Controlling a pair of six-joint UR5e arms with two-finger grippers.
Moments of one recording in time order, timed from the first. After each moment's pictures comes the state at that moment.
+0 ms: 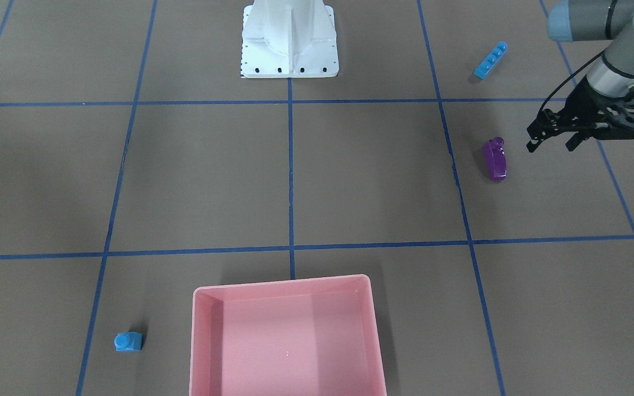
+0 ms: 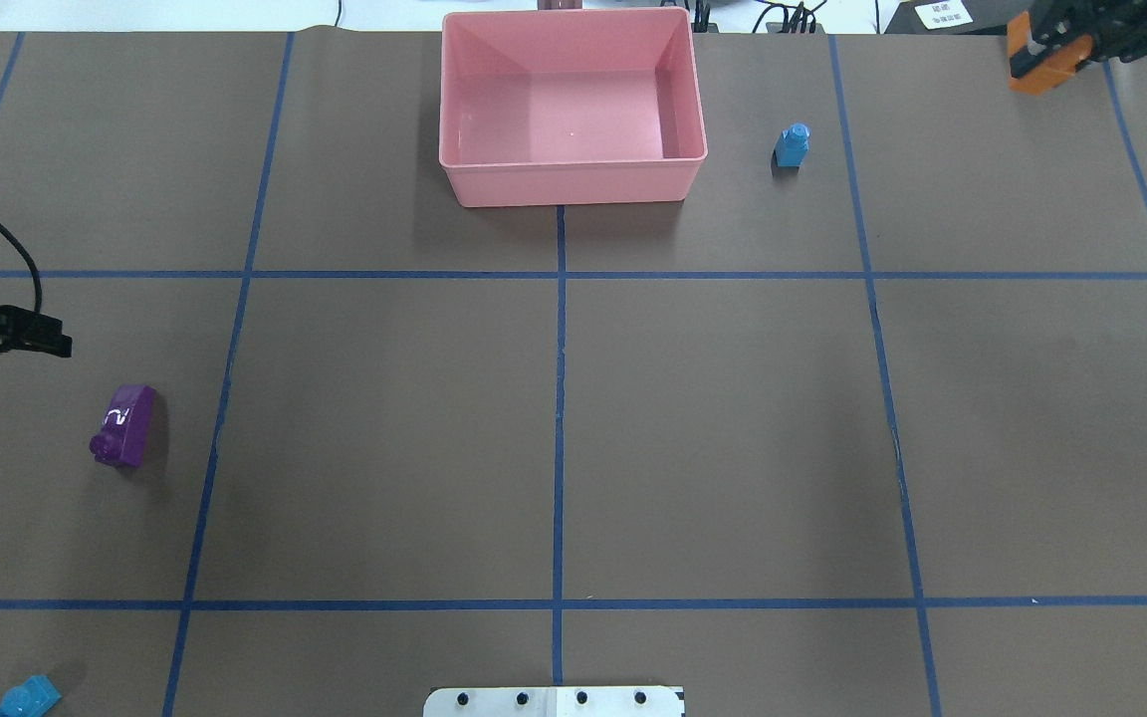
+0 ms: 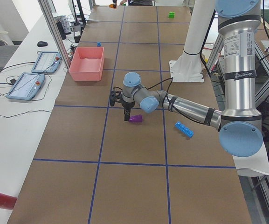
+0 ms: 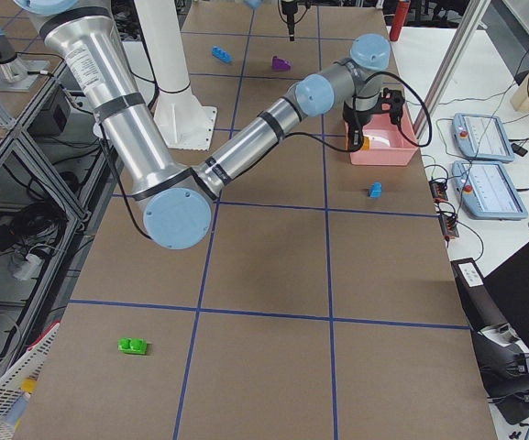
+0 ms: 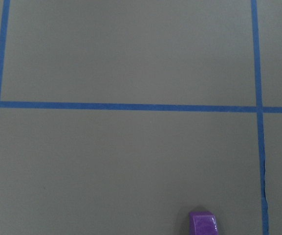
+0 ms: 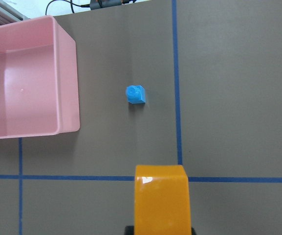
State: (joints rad) left arm -0.92 -1.46 -1.92 -2.05 -2.06 -0.95; right arm 1.30 -1.03 1.79 -1.80 2.44 0.63
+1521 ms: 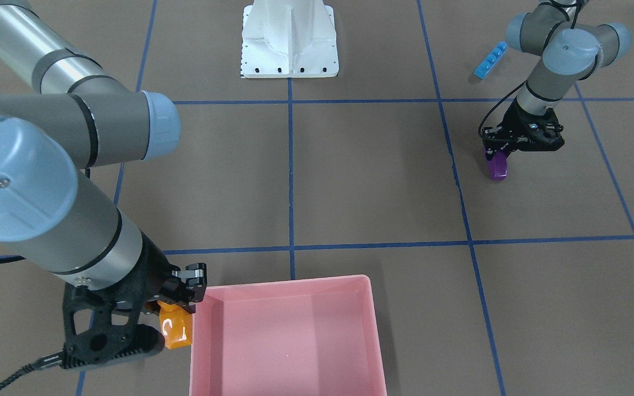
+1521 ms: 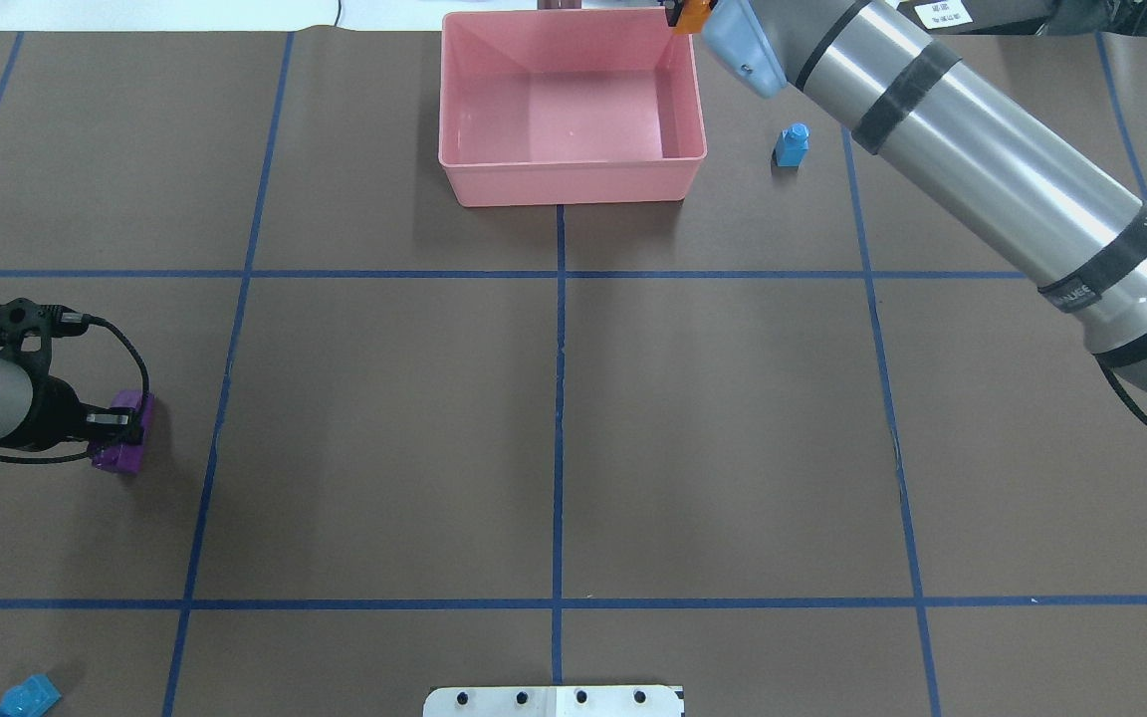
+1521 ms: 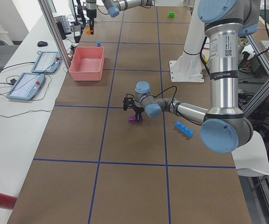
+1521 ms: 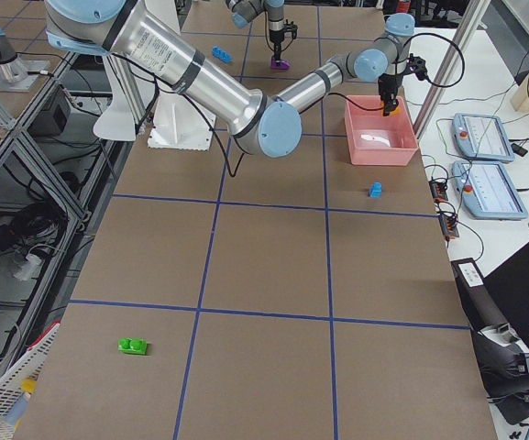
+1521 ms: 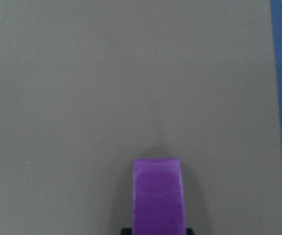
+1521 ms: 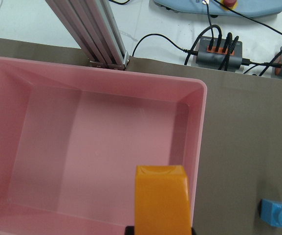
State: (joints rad) left arm -0.70 -1.46 -1.83 -2.17 -2.00 -1.06; right arm 1.01 -0.48 1.02 -1.36 2.14 0.69
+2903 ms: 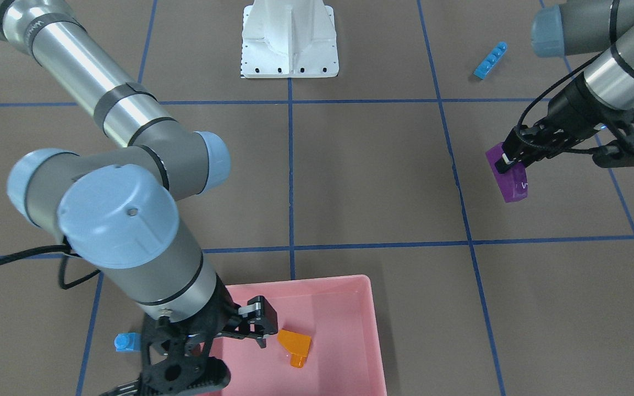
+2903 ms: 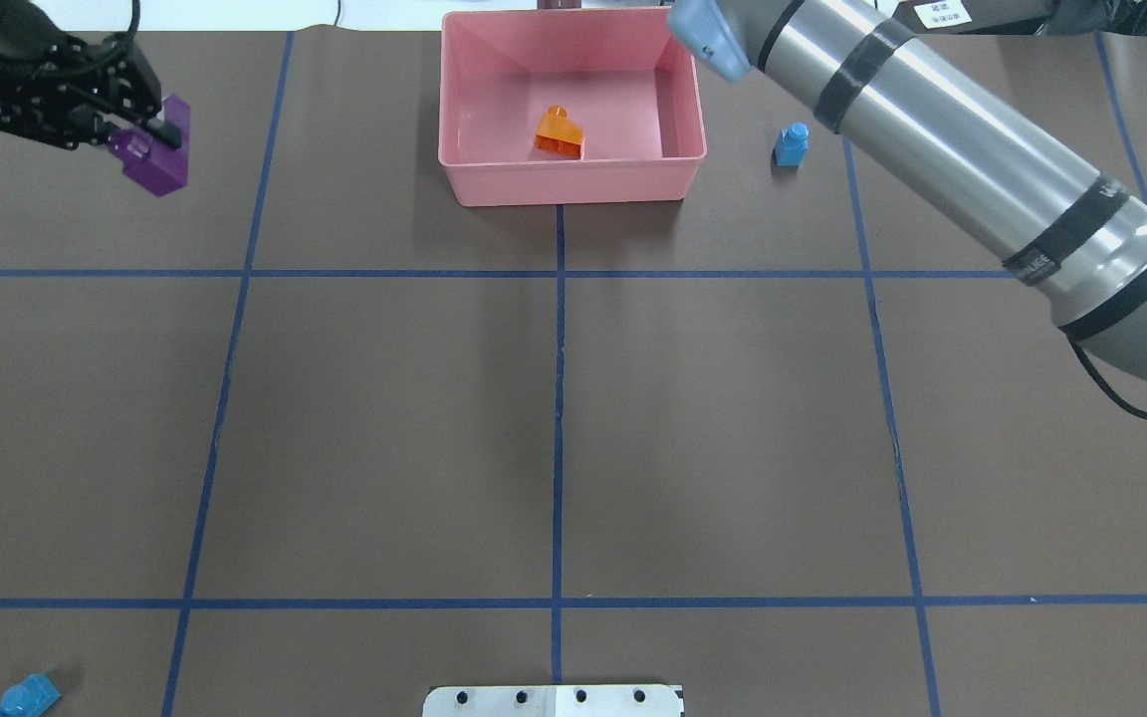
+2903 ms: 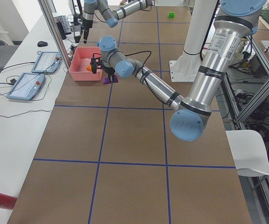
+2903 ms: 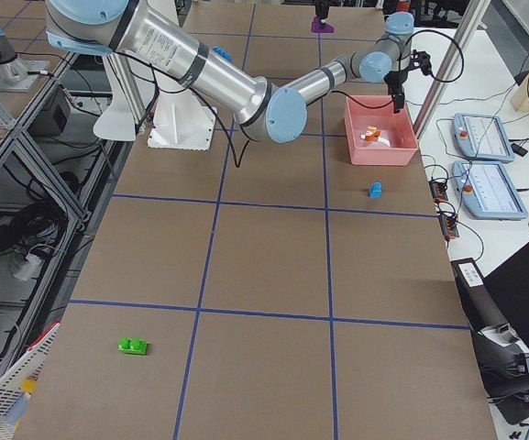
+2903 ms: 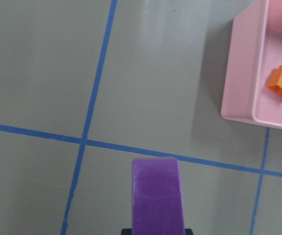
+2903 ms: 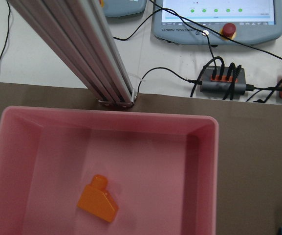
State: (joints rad) left arm -1.17 -2.05 -1.85 -1.59 -2.45 -1.05; right arm 1.03 -0.43 0.97 -1.36 2.12 0.76
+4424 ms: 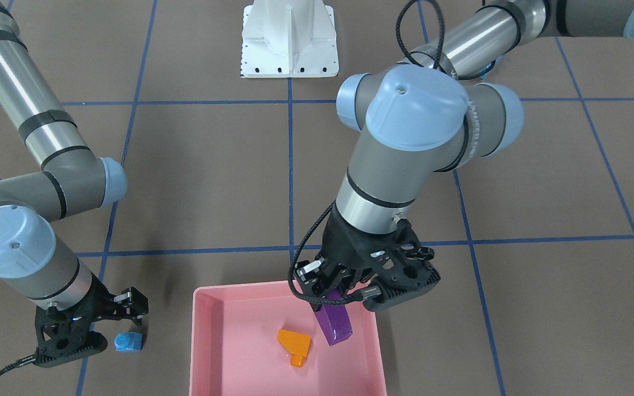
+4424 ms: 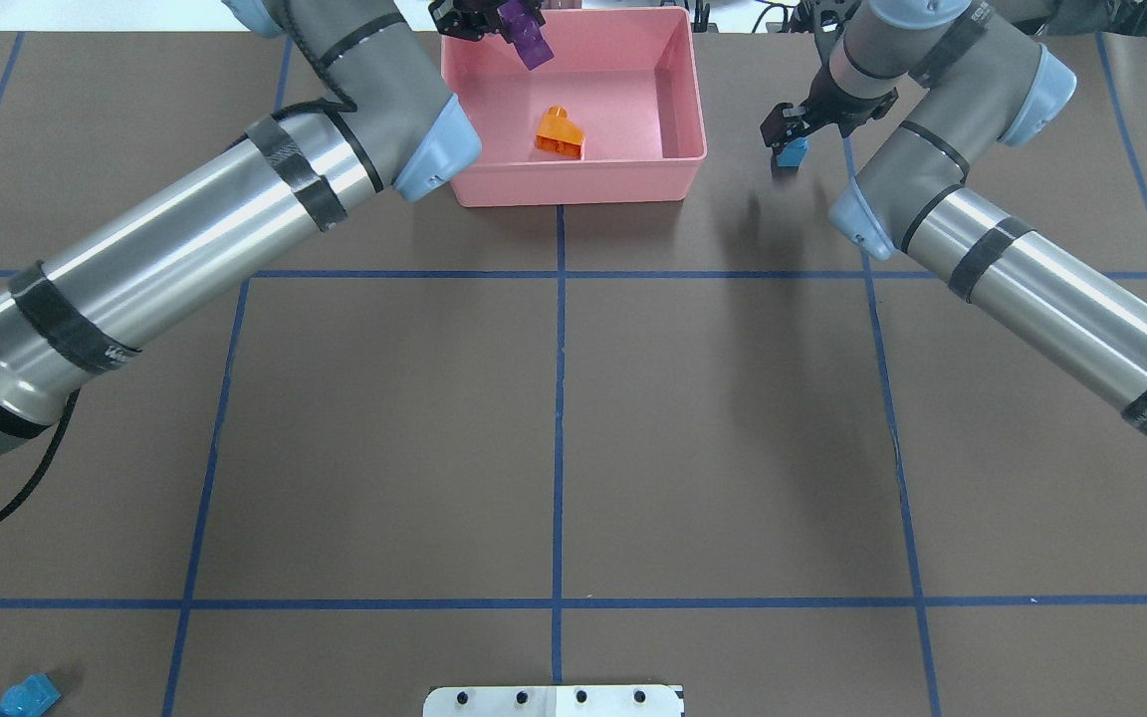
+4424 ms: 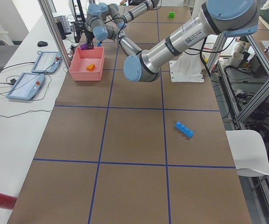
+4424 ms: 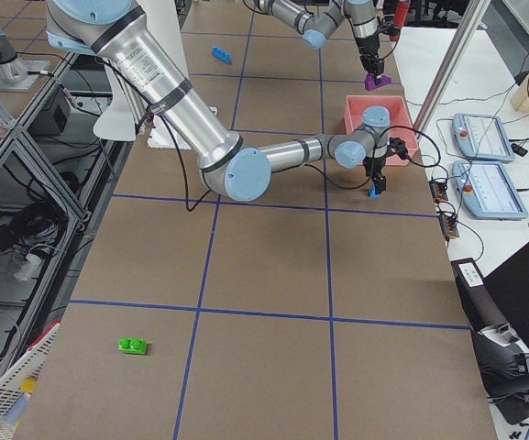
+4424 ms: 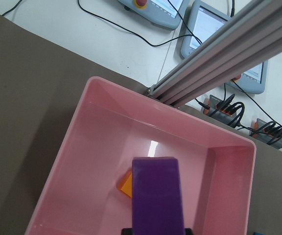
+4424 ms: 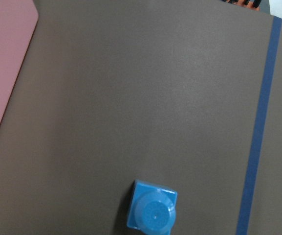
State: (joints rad) left arm -0.87 -2.71 -1.01 -2.05 -1.88 -1.46; right arm 0.96 -0.79 0.96 -1.06 2.00 0.61
